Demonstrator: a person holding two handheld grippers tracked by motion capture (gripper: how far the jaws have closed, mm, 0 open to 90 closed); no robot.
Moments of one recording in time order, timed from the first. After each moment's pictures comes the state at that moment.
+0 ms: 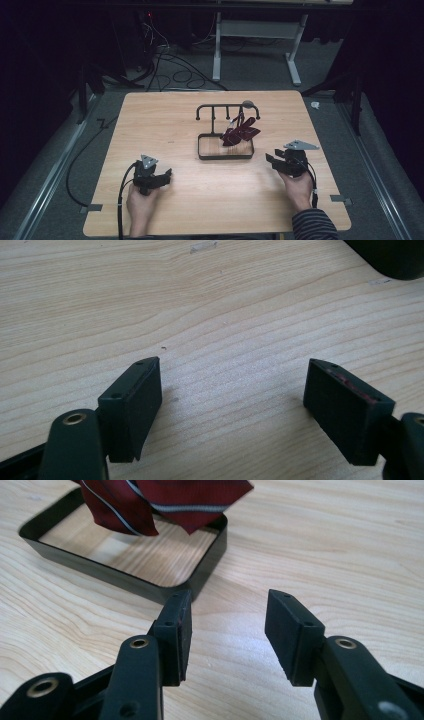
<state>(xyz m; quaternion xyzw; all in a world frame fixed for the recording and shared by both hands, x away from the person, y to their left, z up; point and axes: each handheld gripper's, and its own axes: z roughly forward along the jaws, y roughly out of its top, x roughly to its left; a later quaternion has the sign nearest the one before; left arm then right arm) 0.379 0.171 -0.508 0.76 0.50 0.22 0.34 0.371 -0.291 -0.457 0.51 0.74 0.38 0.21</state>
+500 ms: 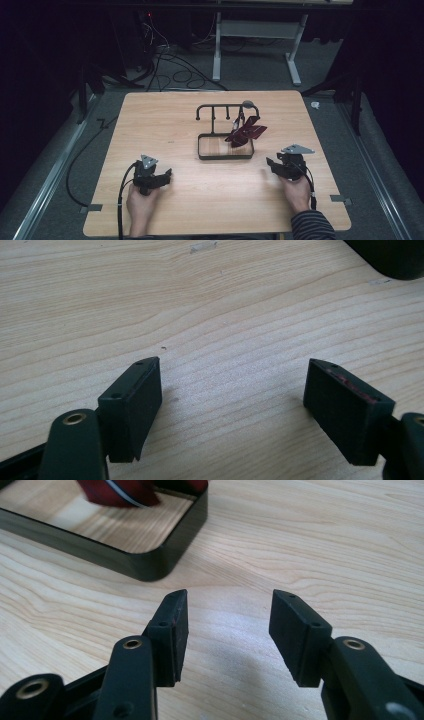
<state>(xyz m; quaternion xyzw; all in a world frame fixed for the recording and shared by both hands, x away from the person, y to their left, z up) 0.379 0.171 -0.508 0.76 0.50 0.22 0.34 0.371 -0.291 -0.477 0.52 0.75 0.34 0.23</state>
